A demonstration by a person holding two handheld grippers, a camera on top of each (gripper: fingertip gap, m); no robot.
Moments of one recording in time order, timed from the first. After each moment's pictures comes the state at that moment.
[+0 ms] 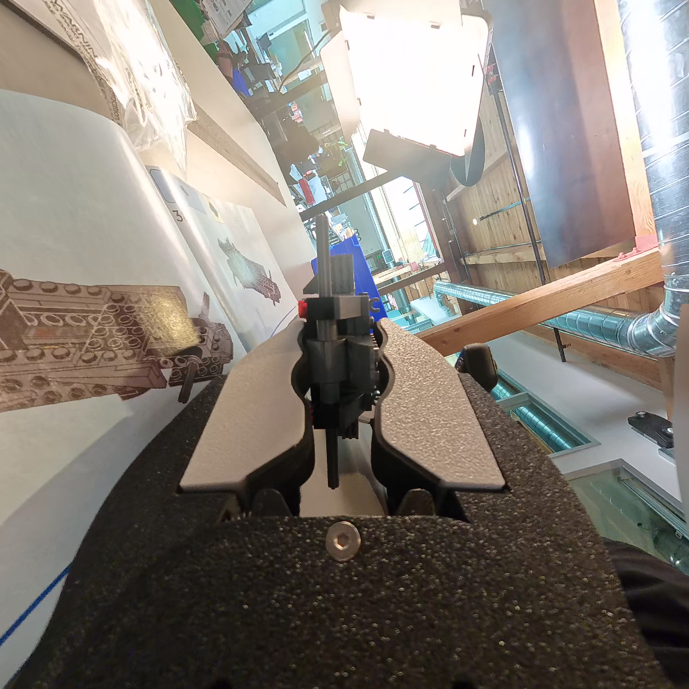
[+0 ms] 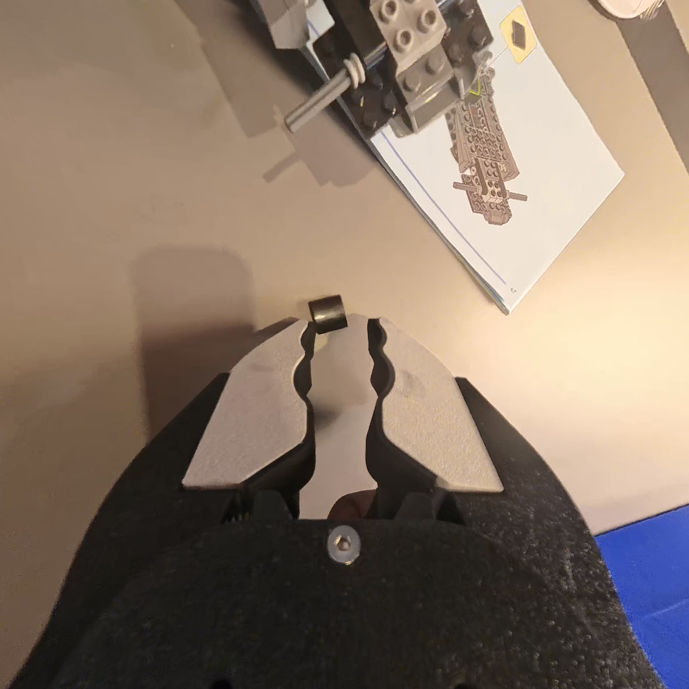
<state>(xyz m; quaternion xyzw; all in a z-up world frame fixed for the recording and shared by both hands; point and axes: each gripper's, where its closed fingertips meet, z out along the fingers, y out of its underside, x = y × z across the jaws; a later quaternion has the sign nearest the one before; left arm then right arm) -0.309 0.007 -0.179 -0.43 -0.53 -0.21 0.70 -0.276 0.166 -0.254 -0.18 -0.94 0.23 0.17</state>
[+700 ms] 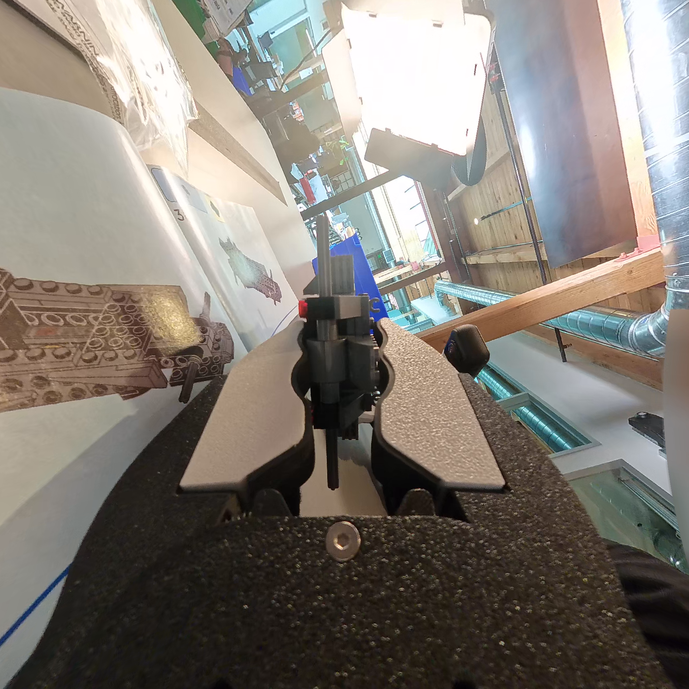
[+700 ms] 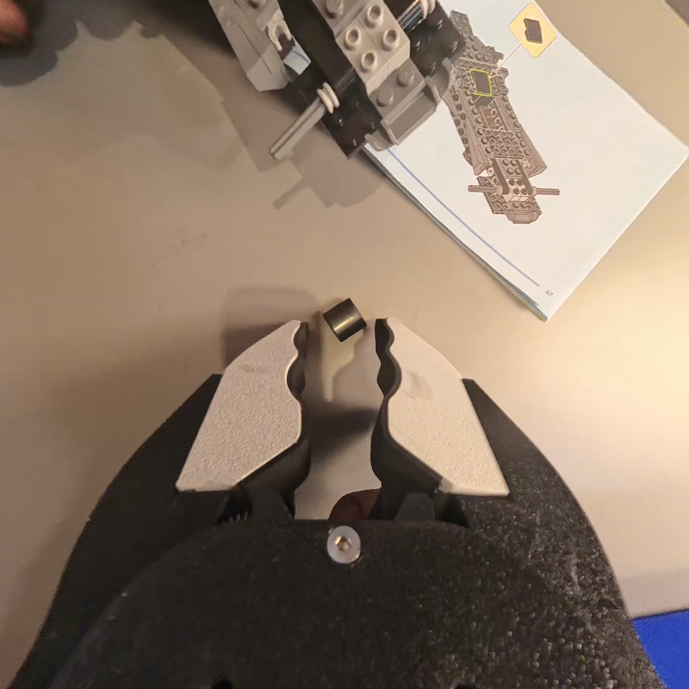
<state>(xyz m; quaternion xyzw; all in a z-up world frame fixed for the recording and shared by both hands) -0.309 0.007 -0.179 -0.43 -0.53 -0.21 0.70 -0.273 0.157 -0.256 -0.21 -0.93 0.30 0.09</state>
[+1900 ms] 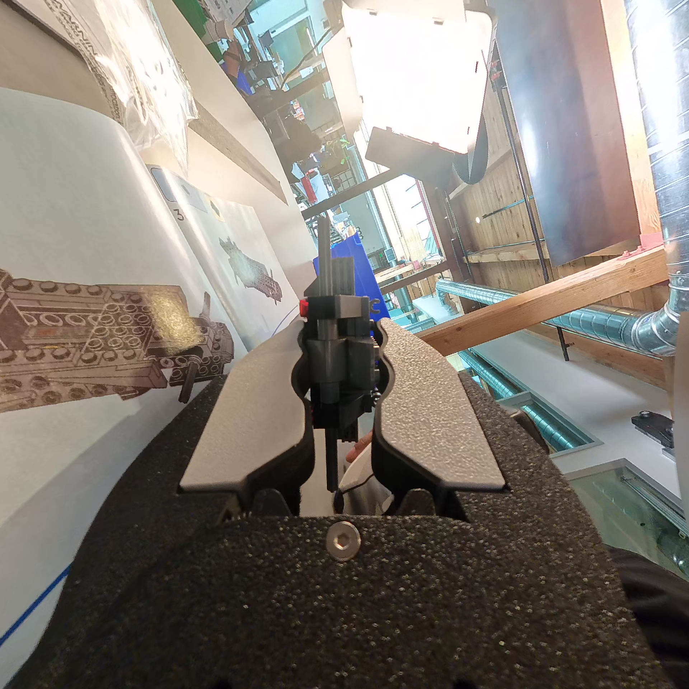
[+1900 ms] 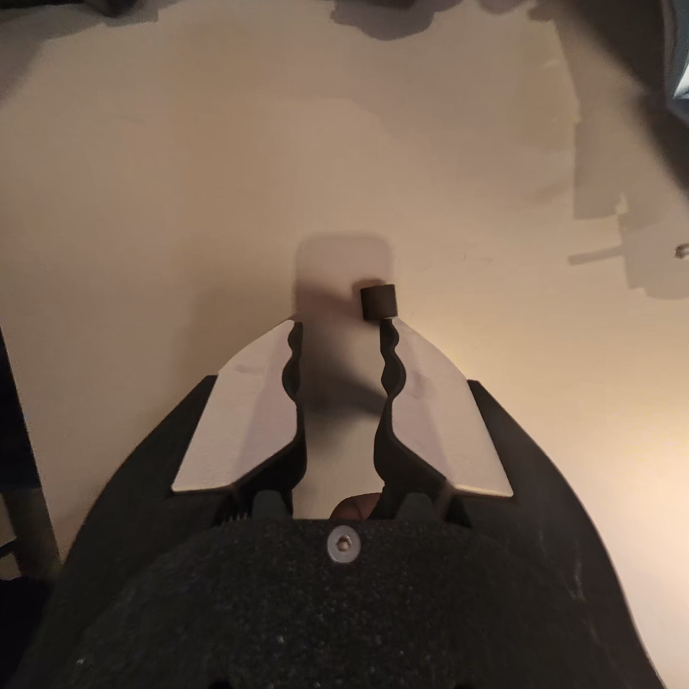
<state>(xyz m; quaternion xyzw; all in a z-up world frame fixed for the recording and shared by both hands) -0.309 0.008 -0.180 -0.43 -0.53 -0.21 0.70 -0.158 0.113 -0.256 -0.02 -0.96 0.27 -0.07</state>
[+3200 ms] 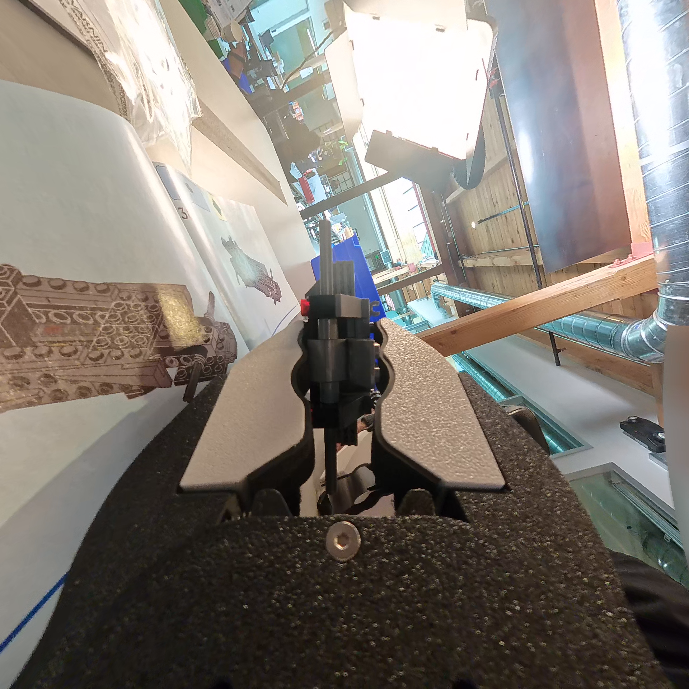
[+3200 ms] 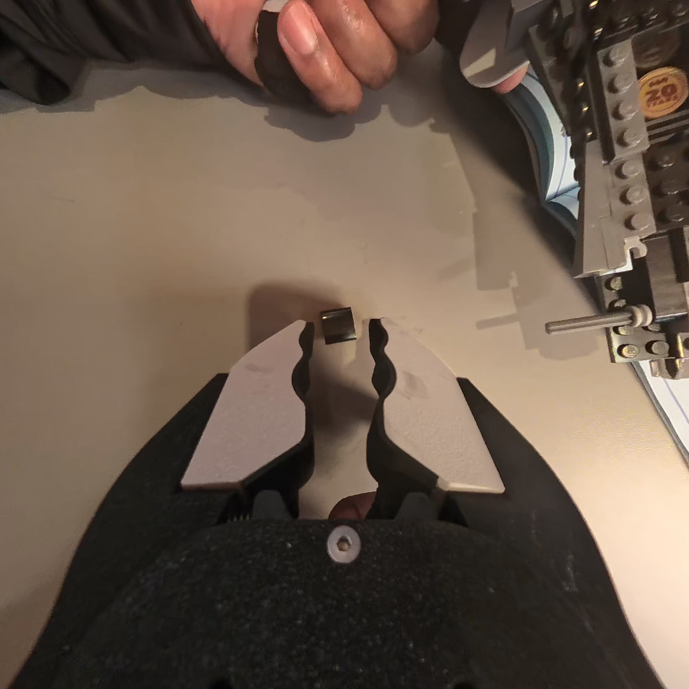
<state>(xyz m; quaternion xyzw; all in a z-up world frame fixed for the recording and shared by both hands) -0.310 0.006 -0.180 -0.43 -0.54 -0.22 0.70 -0.189 0.078 -0.254 -0.04 -0.94 0.33 0.01</state>
